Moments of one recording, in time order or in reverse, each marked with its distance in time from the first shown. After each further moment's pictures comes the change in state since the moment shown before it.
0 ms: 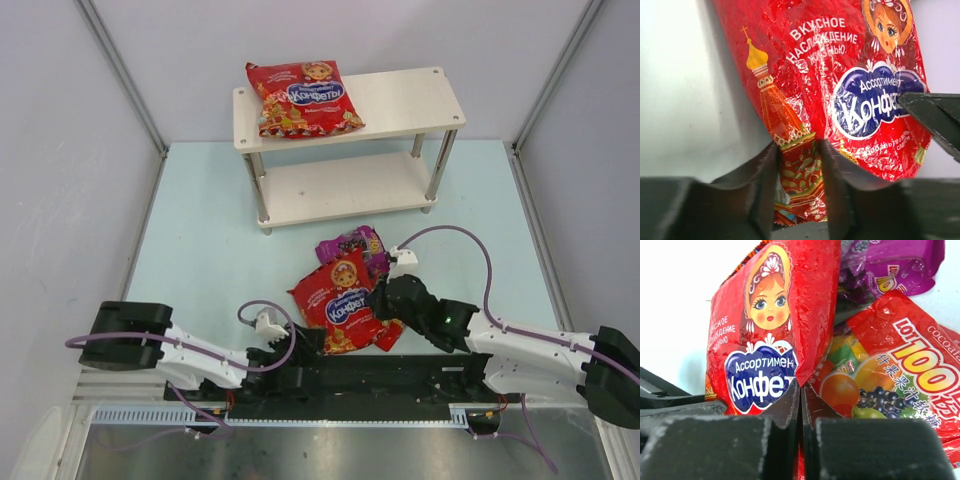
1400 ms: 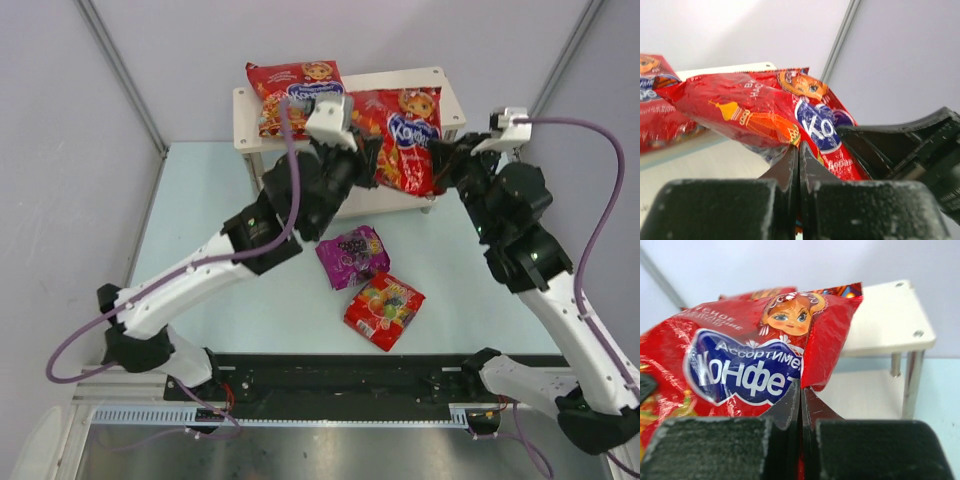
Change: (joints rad) left arm 0.516 0.140 1.424 -0.107 0.486 1.736; right arm -0.439 -0.007 0.842 -0.092 -0.037 -0.505
